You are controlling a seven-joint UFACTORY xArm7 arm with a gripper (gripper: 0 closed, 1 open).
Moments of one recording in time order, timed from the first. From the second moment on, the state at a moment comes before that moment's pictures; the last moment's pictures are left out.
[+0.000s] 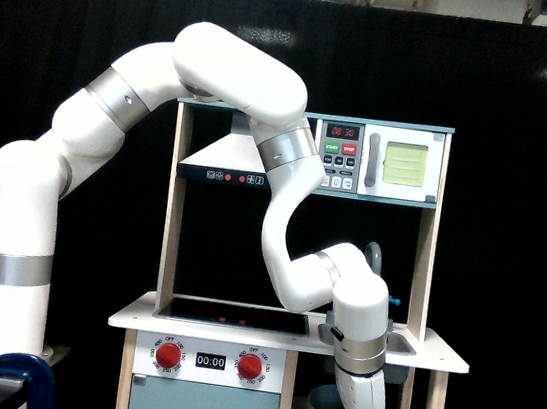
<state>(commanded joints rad) 0.18 0.74 -0.13 1.18 1.28 0.62 -1.33</state>
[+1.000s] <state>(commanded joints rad) 0.15 0.75 -0.07 1.18 1.28 0.57 -1.34</state>
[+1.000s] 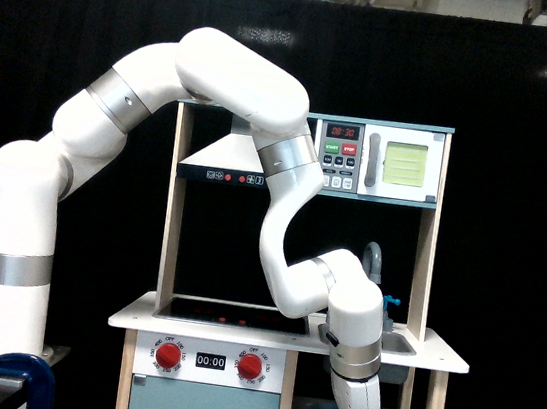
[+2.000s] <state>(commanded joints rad) 0.09 0.69 -0.05 1.15 1.20 0.59 -1.30</state>
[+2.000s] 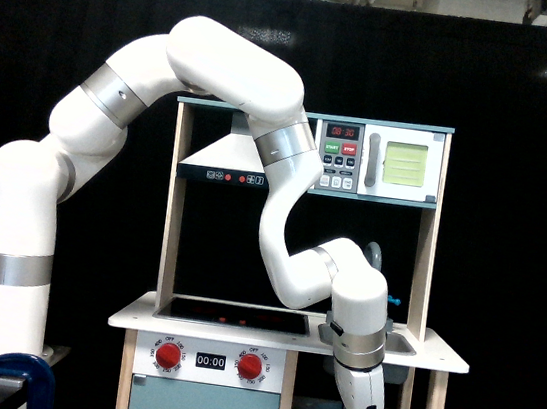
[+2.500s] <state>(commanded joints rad) 0.00 0.61 -0.05 1.08 1.12 0.63 -1.30</state>
